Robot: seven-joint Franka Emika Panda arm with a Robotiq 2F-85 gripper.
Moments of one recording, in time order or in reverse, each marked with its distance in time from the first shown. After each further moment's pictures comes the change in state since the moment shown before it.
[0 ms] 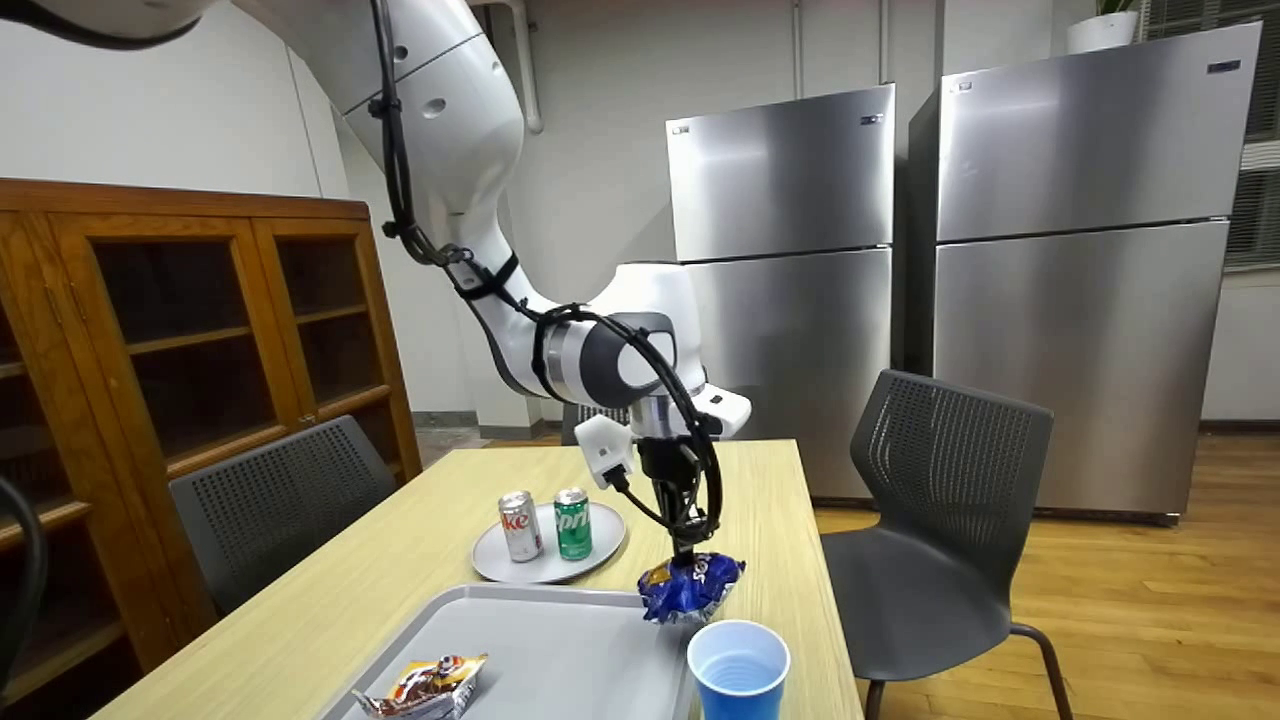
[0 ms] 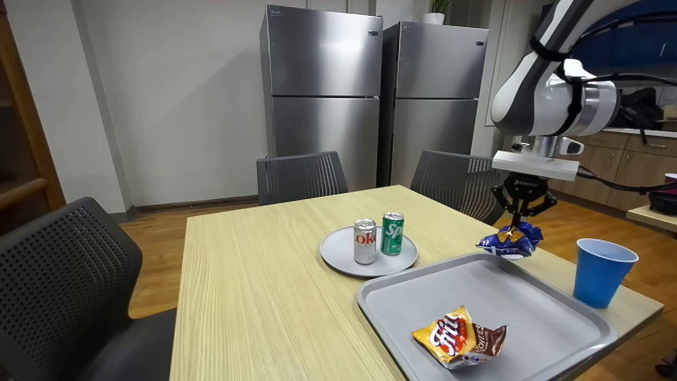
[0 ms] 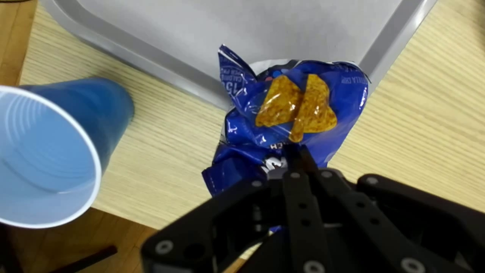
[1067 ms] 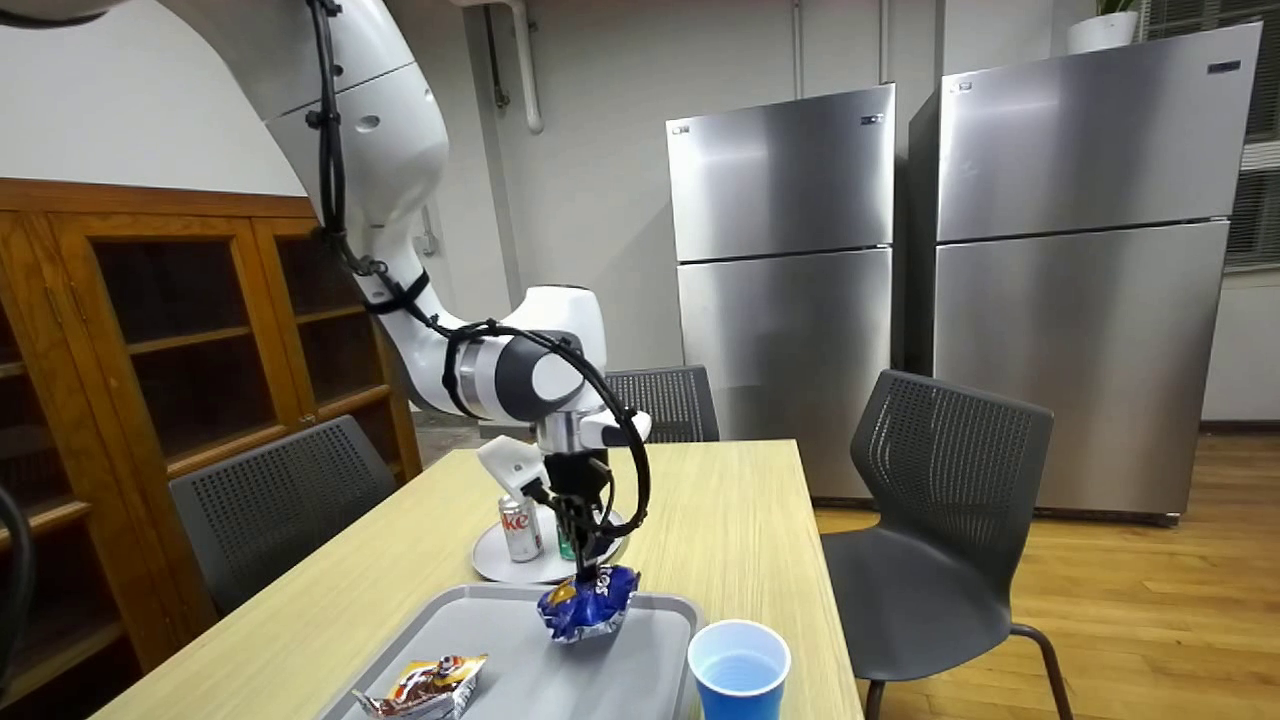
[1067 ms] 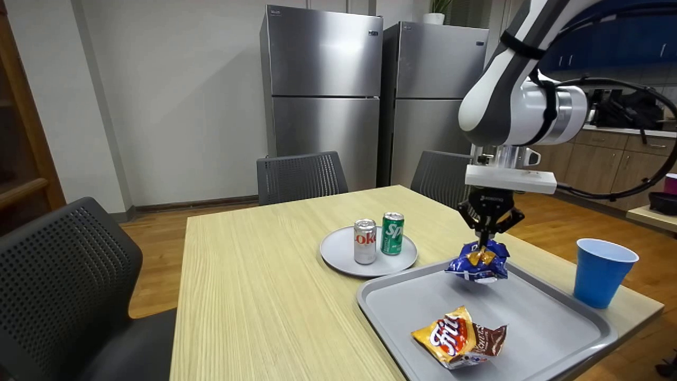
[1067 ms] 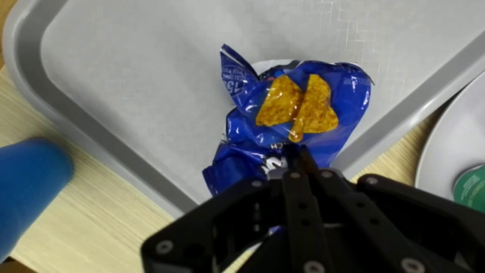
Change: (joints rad) arm 0.114 -0.045 0.084 -0.108 -0.034 0.000 -0.076
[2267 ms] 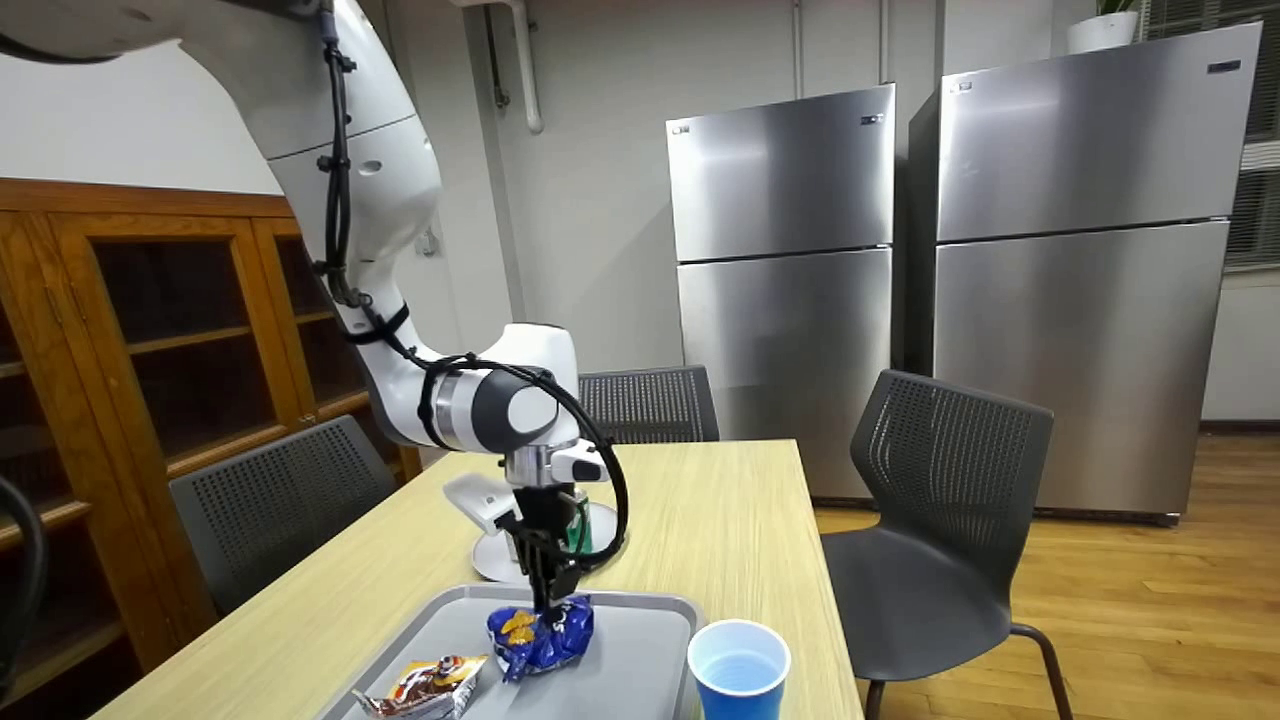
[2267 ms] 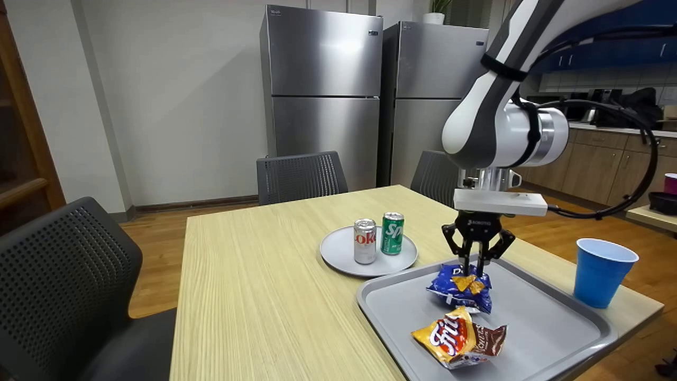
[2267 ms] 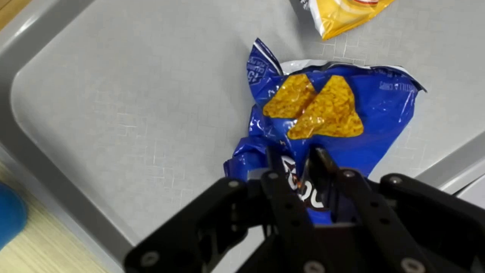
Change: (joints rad) arm 0.011 0.072 0.071 -0.008 0.000 -0.012 -0.045
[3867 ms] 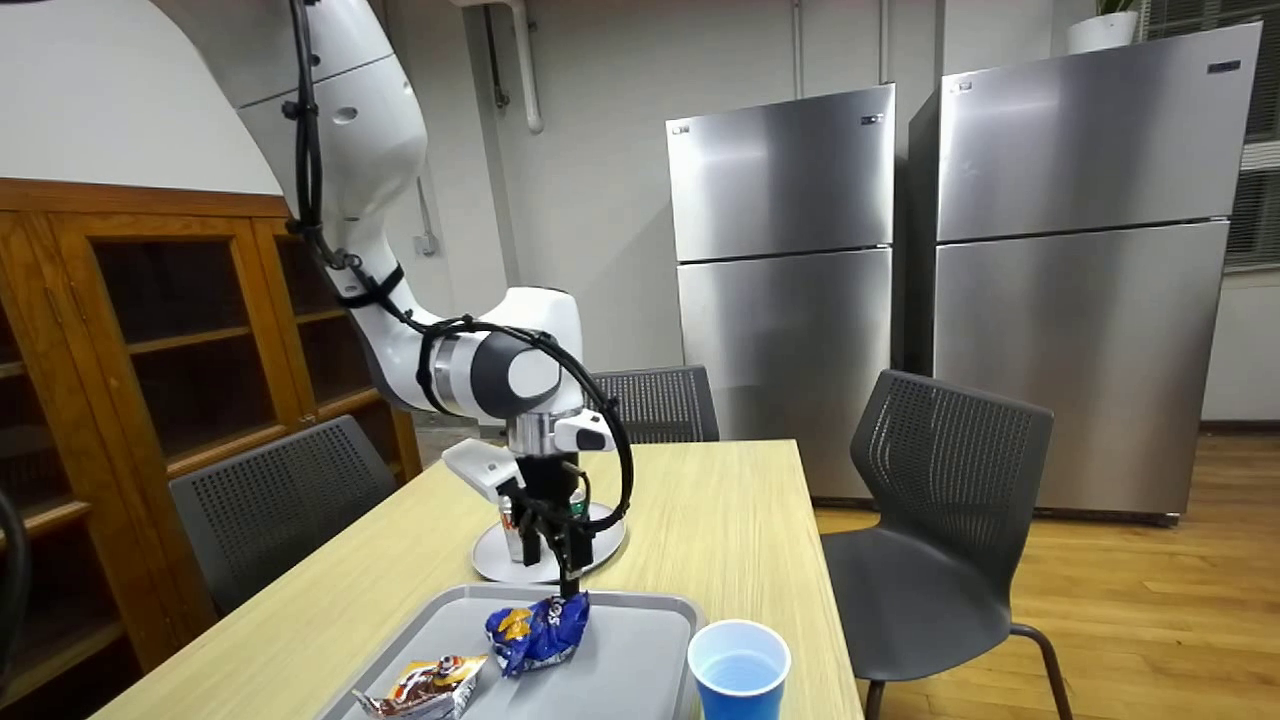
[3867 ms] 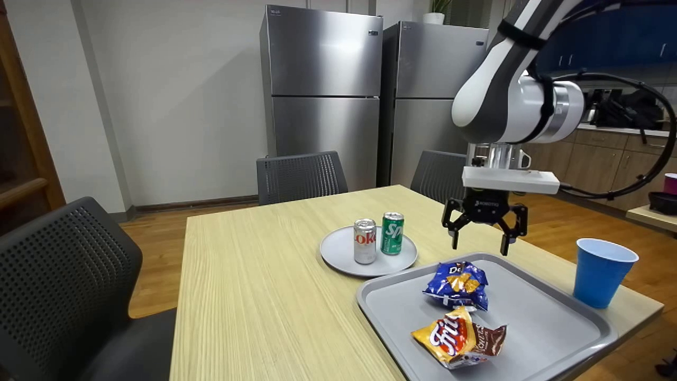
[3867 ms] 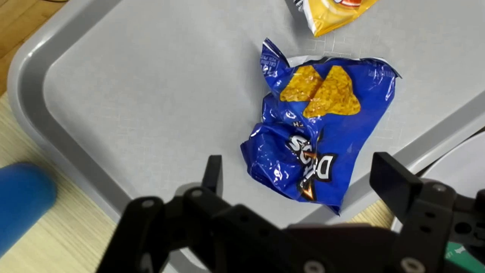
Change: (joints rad) arm -0.025 -0.104 0.000 -0.028 0.000 -0.059 -0.018
